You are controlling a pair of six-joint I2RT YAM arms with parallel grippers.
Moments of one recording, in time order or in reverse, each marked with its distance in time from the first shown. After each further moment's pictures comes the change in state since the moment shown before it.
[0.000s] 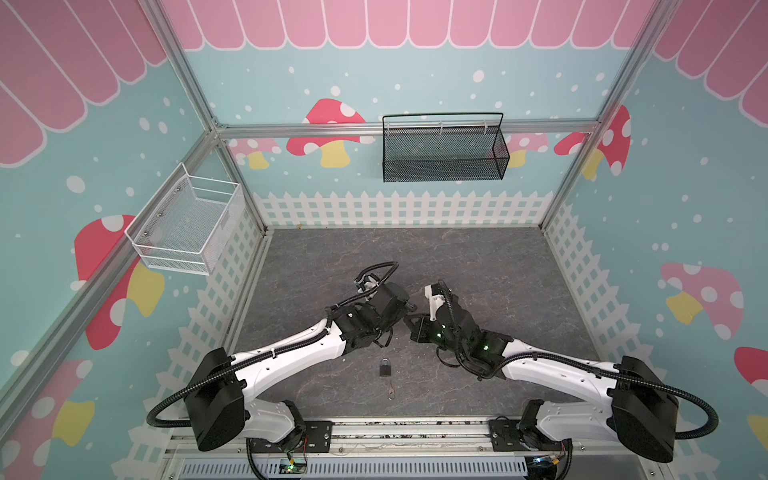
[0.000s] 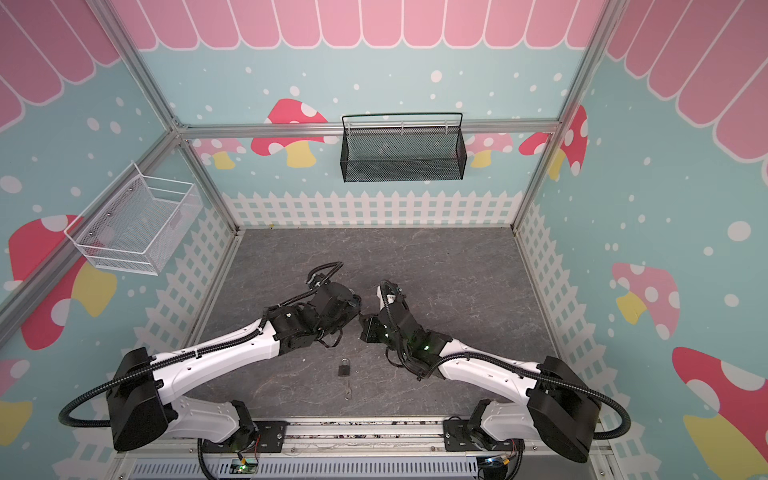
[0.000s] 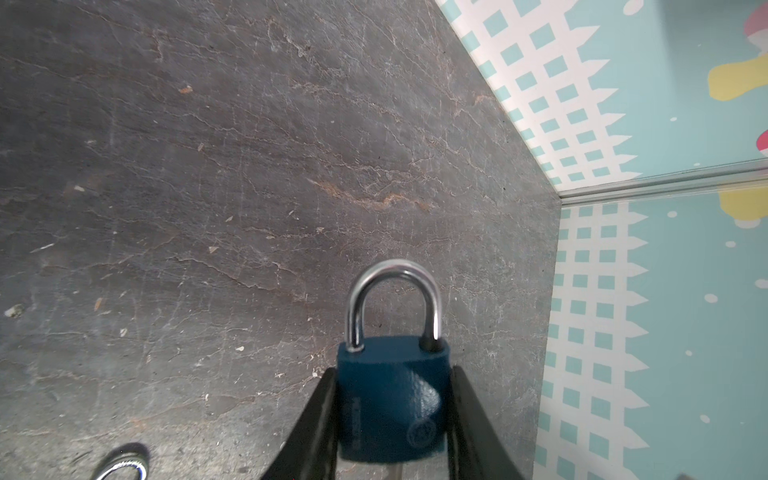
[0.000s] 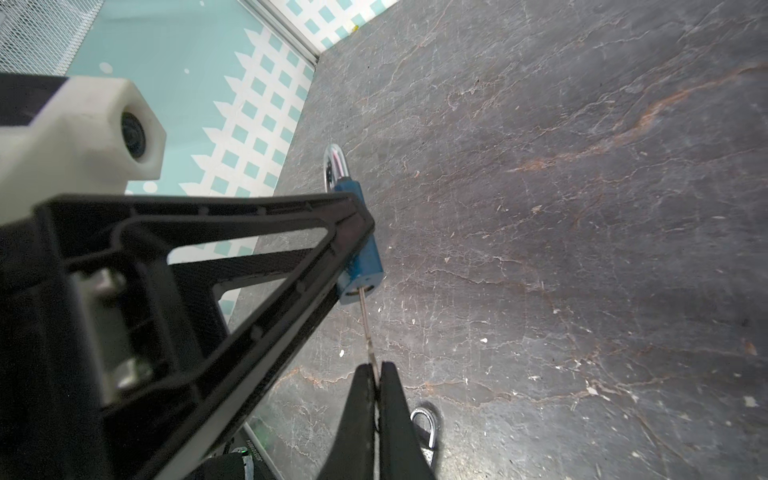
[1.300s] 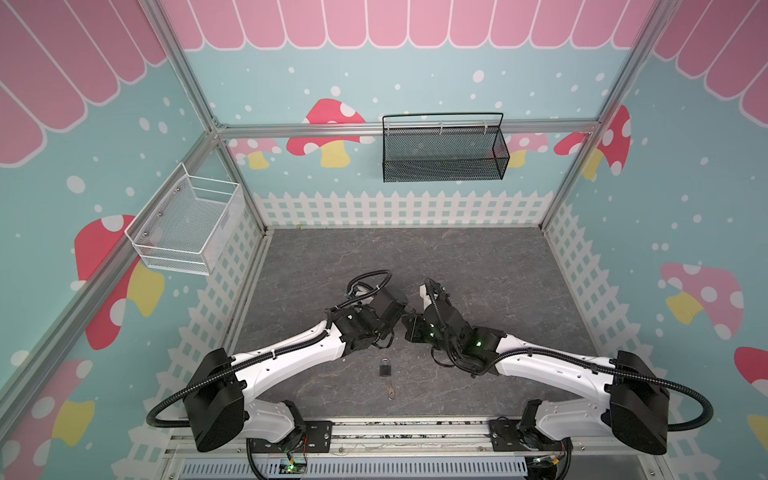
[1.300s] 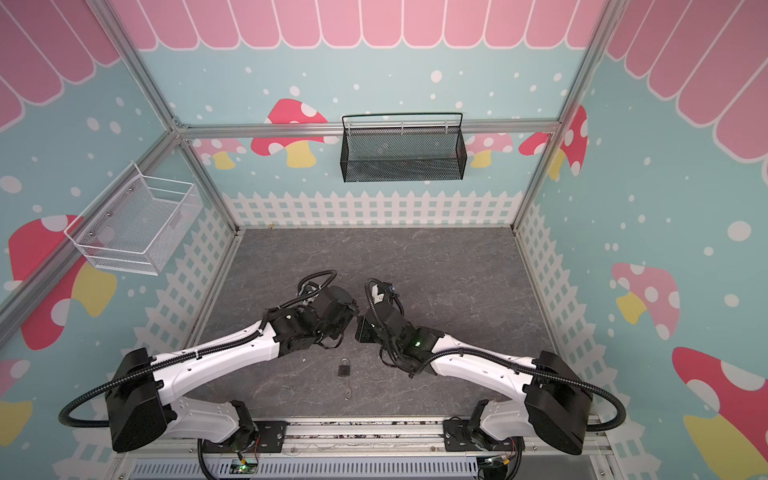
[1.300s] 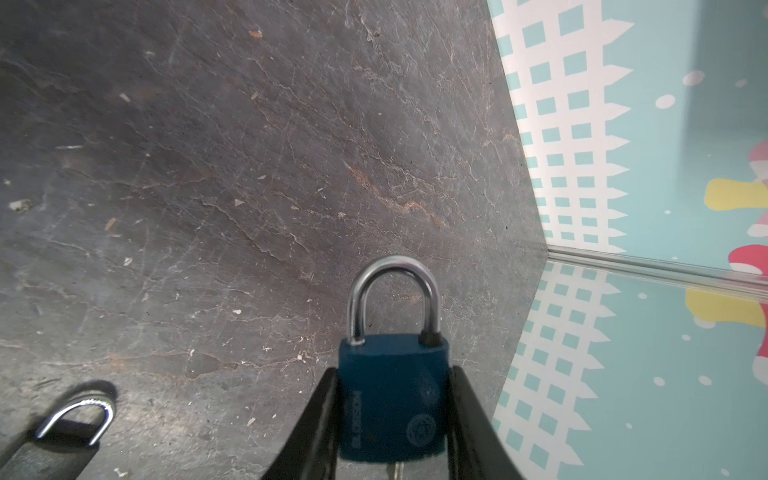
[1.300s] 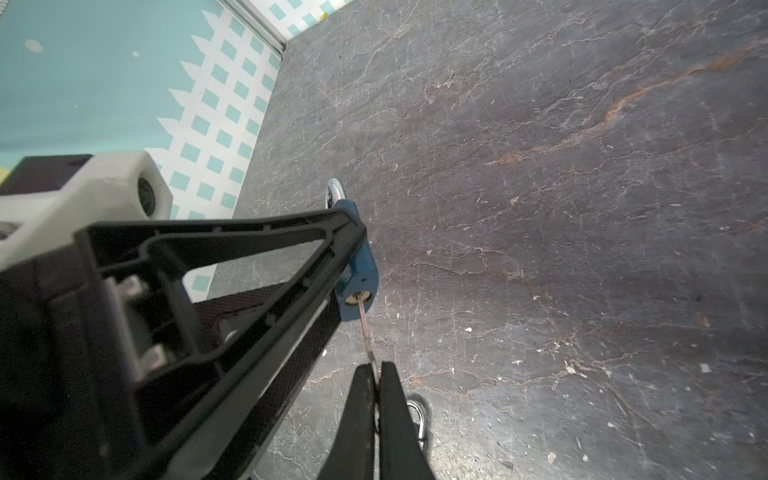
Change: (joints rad) left arm -0.004 -0.017 -0.034 -0.029 -0.013 -0.314; right arm 0.053 0.045 0.106 -0.154 0.098 0.023
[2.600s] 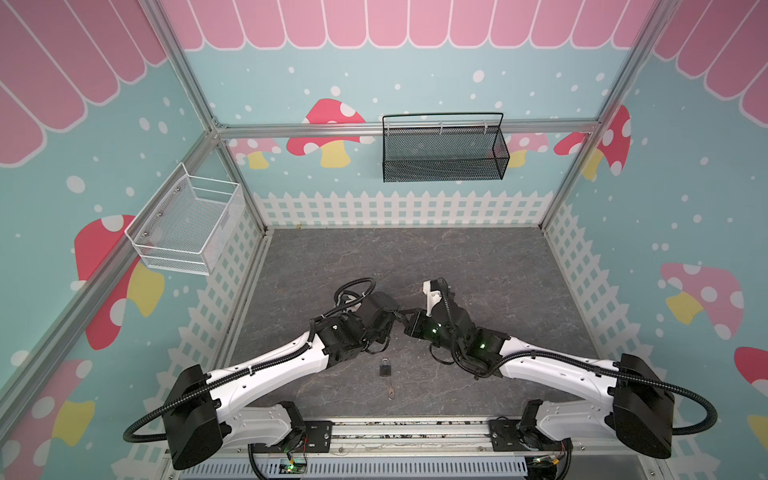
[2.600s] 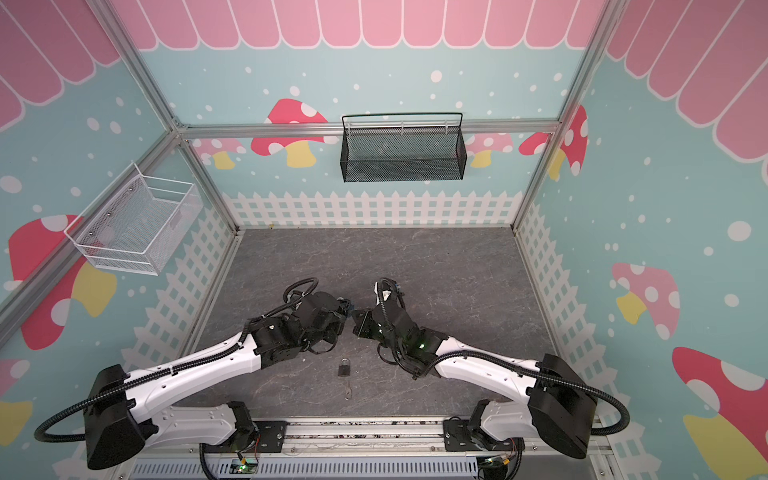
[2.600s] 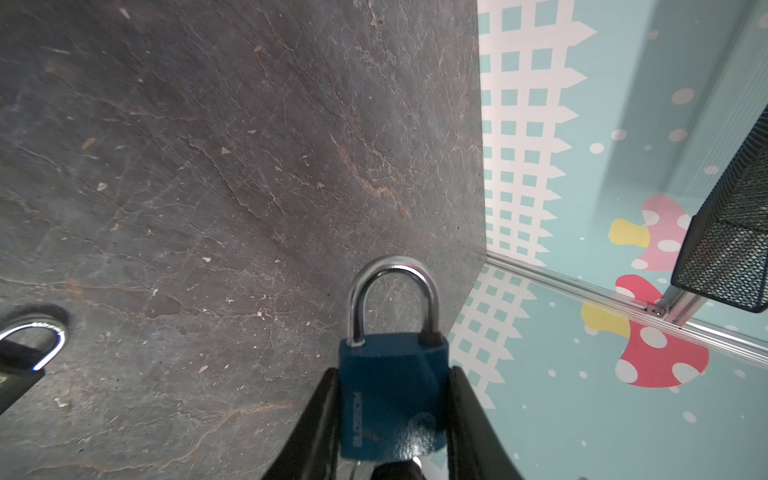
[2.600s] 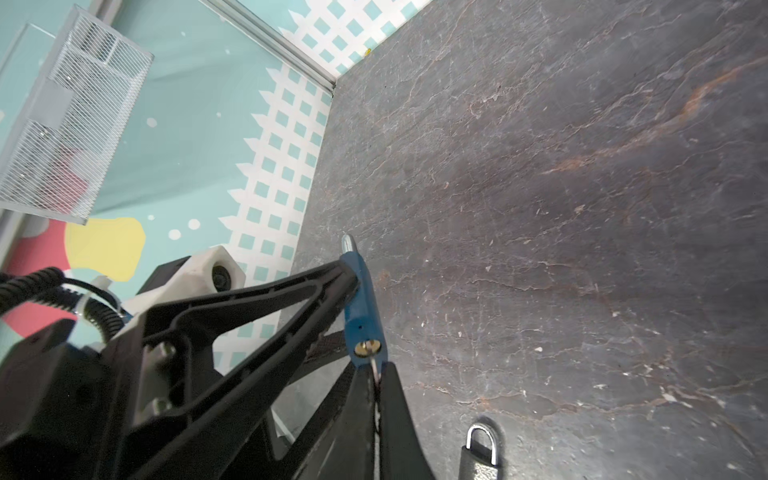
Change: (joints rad) left arm -0.015 -0.130 -0.082 0.056 0.013 -0.192; right arm -0.023 -0.034 -0.056 0.177 -0.082 0.146
